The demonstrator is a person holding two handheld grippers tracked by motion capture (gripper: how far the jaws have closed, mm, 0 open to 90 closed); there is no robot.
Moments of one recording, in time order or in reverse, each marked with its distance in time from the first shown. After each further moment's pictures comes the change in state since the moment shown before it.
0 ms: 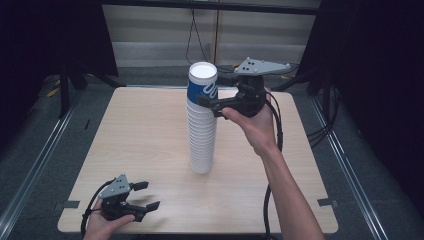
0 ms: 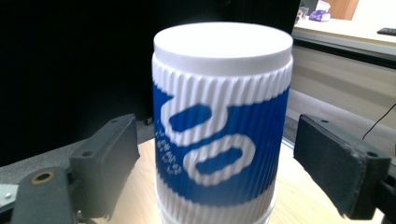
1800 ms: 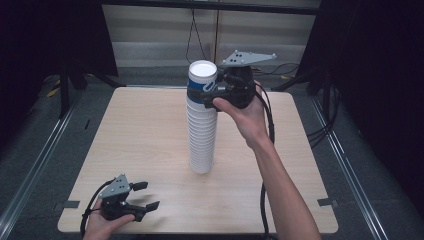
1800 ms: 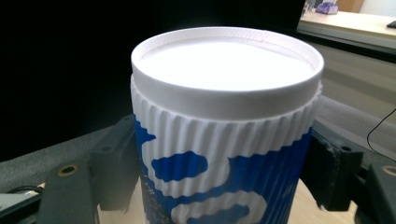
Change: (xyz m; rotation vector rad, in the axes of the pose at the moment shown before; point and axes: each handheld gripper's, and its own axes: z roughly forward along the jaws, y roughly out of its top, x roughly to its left) left arm 0.001 -0.001 0.000 0.011 0.004 -0.004; right arm -0.003 0.011 0.022 0.028 0.013 -0.004
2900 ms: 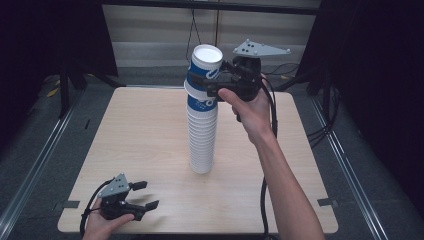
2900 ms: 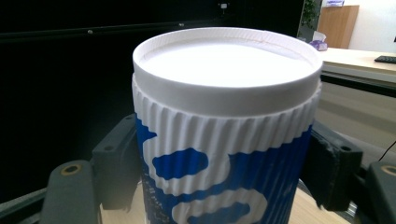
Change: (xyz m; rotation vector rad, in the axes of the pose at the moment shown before) left arm 0.001 0.000 -0.001 -0.005 0.010 -0.010; right arm -0.001 0.016 -0.012 -0.156 -0.001 0.031
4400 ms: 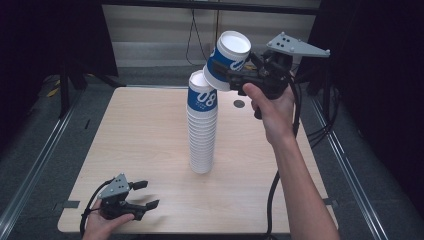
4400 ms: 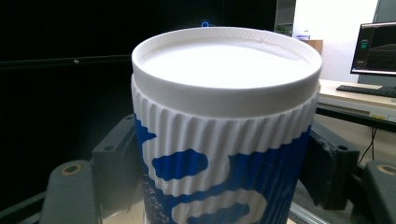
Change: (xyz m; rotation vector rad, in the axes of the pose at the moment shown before) left arm -0.001 0.001 0.000 -0.009 0.003 0.030; right arm -0.005 0.015 -0.048 -0.116 -0.085 -0.019
